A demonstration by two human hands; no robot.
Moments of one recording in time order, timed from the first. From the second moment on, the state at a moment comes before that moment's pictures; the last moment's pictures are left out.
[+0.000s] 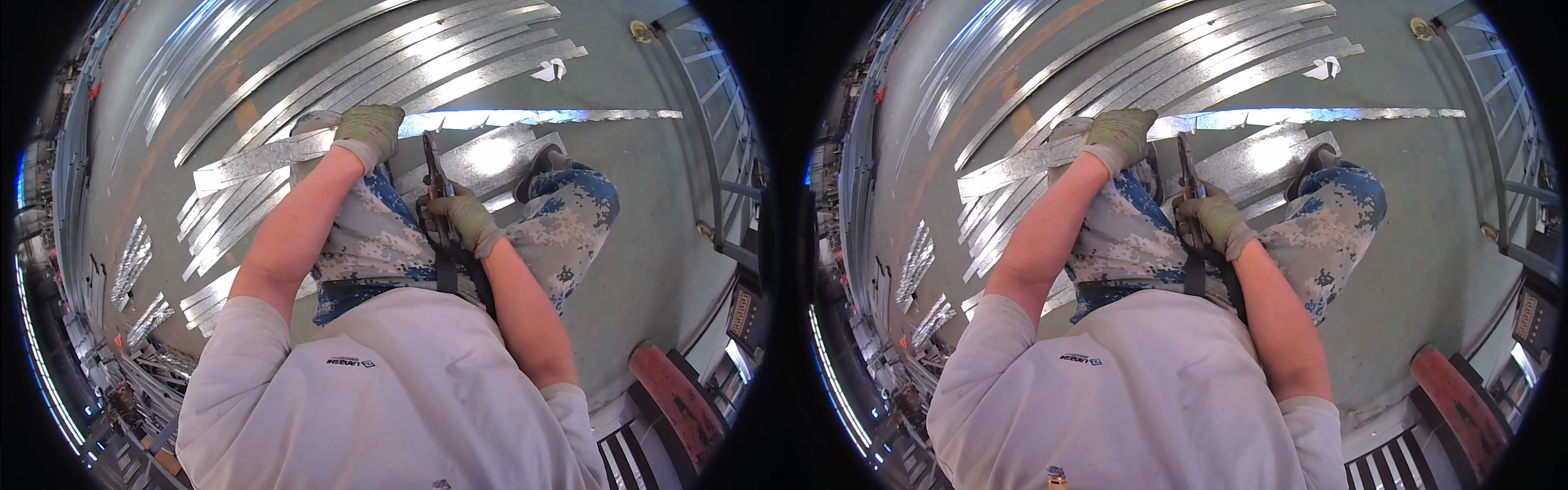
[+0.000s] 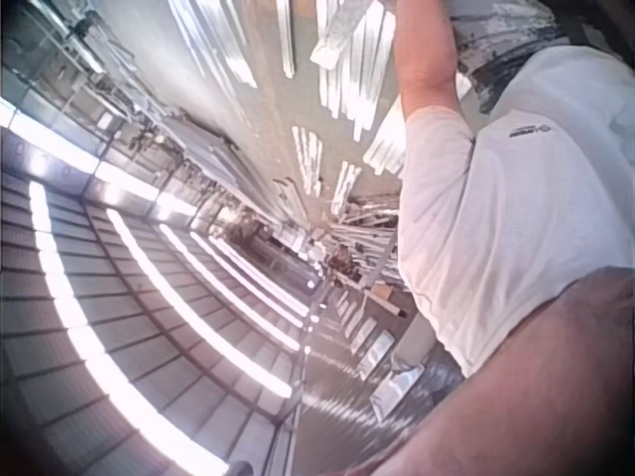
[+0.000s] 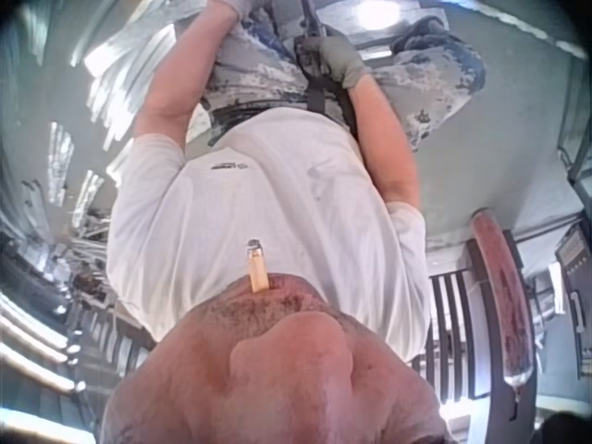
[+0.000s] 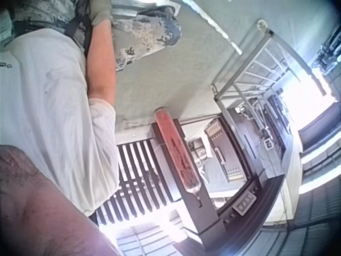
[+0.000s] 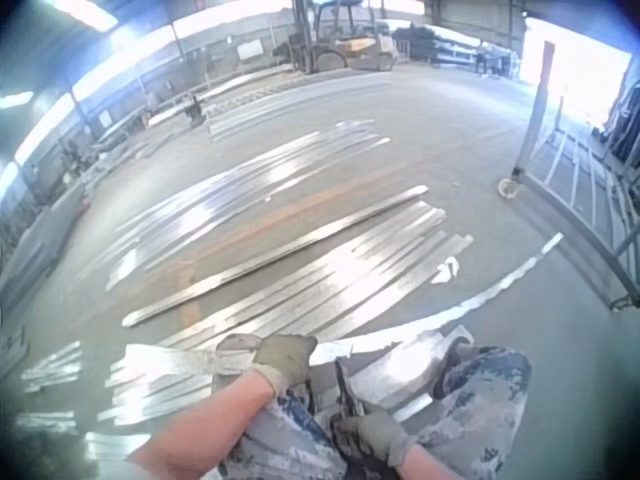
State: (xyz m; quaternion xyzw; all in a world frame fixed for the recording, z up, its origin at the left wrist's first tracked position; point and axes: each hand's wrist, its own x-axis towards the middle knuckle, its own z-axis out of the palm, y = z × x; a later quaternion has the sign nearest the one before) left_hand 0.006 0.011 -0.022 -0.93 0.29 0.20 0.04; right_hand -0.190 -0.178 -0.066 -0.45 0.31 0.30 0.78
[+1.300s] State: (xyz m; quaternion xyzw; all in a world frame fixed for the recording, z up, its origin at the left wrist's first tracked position) left_hand 0.009 0.002 -0.022 -0.92 0.31 0.22 0.04; right_hand -0.171 -0.168 -0.038 -0.90 0.22 0.29 0.24
